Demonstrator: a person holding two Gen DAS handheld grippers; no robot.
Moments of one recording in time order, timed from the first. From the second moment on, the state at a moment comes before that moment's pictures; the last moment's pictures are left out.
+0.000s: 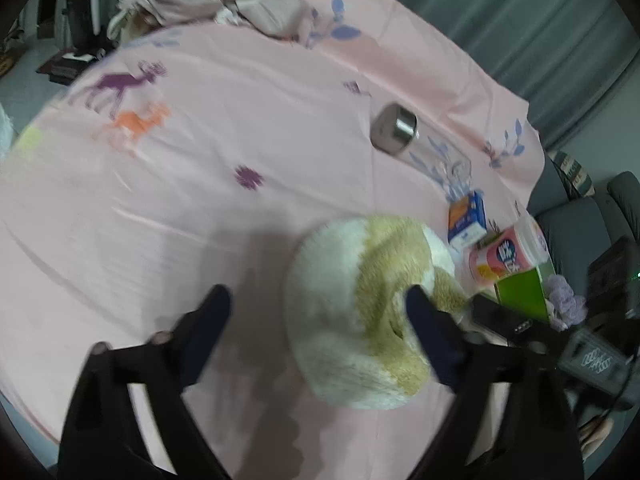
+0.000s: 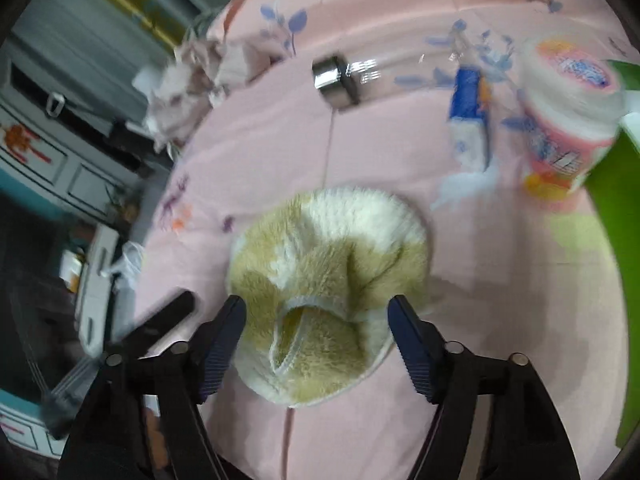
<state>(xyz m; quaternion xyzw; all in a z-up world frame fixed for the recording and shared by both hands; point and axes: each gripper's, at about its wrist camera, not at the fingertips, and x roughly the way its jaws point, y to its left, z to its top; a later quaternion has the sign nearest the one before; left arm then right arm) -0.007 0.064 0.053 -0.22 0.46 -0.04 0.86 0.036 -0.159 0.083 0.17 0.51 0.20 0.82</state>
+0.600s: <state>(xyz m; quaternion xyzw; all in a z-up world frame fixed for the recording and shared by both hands) 0.011 0.029 0.017 -0.24 0.51 -0.08 0.82 0.051 -0.129 0.030 0.18 0.54 0.26 0.78</state>
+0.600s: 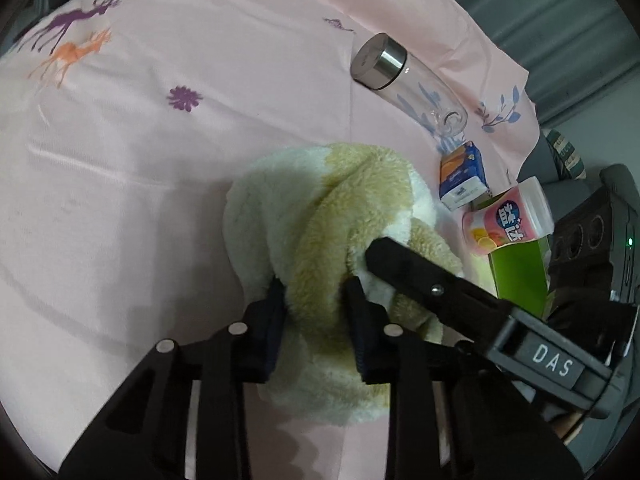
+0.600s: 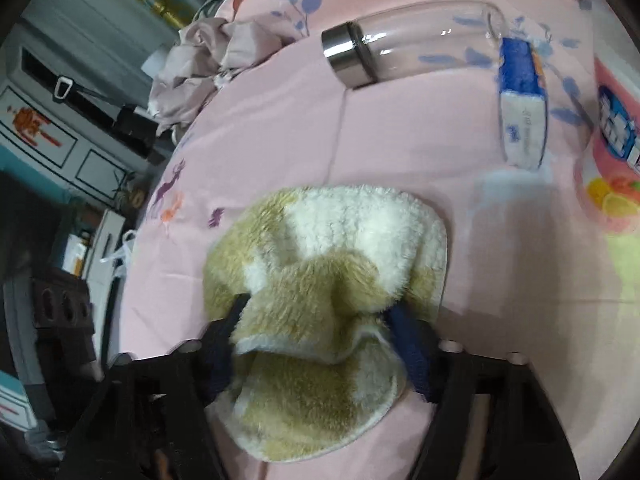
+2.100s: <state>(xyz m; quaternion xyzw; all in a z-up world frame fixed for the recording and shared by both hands) -0.005 -0.241 0.179 -0.01 0.28 -0.33 0.90 -0.045 -0.386 0.184 0.31 0.21 0.14 0.92</state>
